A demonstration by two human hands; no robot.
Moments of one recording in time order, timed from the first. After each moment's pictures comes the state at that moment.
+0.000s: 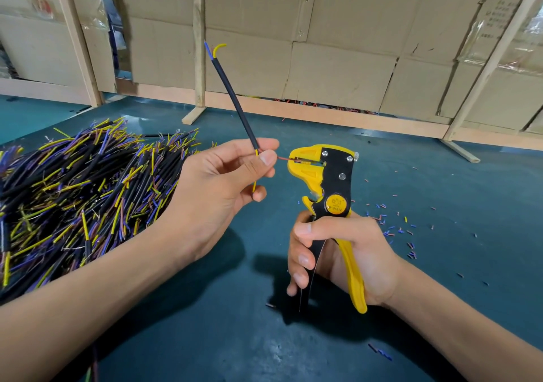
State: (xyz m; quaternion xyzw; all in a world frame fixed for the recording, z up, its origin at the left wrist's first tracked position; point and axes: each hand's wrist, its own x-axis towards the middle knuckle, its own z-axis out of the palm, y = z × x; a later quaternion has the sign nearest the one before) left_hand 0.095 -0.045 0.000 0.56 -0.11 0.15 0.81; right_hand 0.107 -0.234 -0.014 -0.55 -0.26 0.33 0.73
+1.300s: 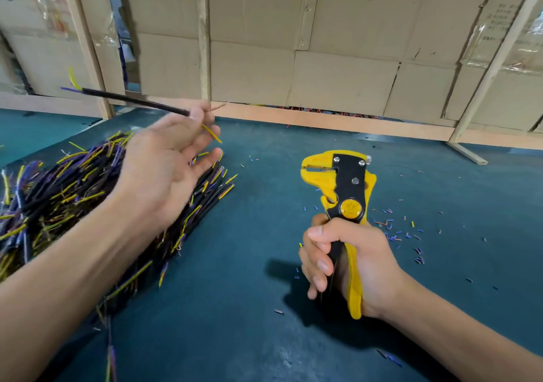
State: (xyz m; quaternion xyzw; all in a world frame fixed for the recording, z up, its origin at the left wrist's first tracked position) left_hand 0.102 0.015 0.034 0.53 -0.04 0.20 0.82; right_hand 0.100 -0.227 -0.019 -0.56 -0.19 0.23 0.77
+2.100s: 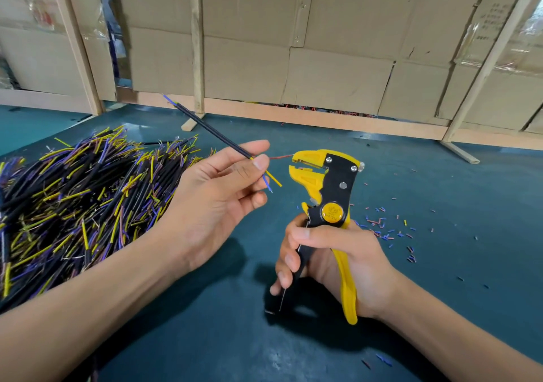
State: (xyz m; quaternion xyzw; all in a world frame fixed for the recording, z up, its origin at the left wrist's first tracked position) left_hand 0.096 -0.041 0.001 0.50 -0.10 0.08 0.86; right_hand 0.104 -0.230 -0.022 -0.51 -0.27 0.31 0.76
